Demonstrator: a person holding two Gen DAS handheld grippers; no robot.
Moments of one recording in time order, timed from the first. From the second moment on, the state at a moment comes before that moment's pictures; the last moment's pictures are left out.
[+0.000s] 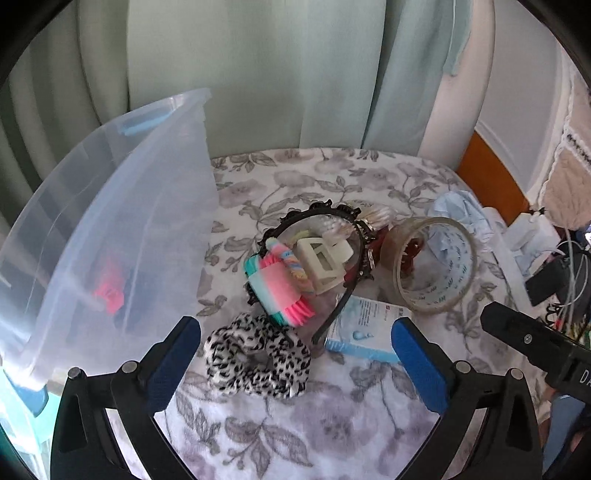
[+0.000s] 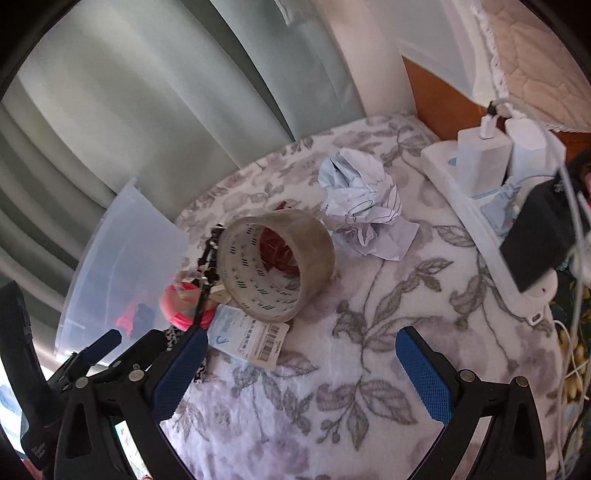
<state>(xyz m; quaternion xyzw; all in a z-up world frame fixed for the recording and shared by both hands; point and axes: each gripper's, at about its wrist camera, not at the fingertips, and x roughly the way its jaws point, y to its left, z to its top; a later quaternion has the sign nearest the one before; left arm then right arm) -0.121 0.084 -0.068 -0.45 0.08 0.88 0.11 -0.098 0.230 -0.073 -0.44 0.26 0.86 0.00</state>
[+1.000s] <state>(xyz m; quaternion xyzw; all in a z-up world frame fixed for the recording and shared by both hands) -0.184 0.135 -0.102 -0.41 0.21 0.88 0.13 -0.168 0.231 -0.100 -0.47 0.24 0.85 0.00</state>
